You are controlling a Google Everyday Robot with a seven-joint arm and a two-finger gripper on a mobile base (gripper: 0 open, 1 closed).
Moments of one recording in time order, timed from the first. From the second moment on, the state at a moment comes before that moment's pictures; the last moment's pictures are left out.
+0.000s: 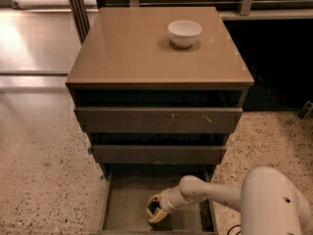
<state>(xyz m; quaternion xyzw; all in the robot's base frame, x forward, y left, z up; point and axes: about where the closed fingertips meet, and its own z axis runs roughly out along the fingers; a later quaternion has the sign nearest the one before) 0.493 0.020 0.206 -0.66 0.64 0.28 0.27</state>
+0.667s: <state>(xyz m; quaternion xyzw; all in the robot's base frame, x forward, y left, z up) 0.501 0.036 0.172 -0.67 0.66 0.23 0.25</state>
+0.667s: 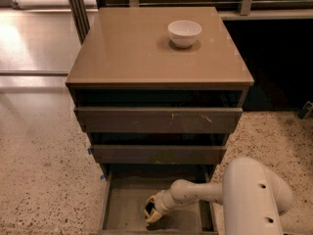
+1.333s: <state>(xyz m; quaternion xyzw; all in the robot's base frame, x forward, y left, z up) 0.498 0.038 0.167 -0.67 0.66 0.22 0.24</state>
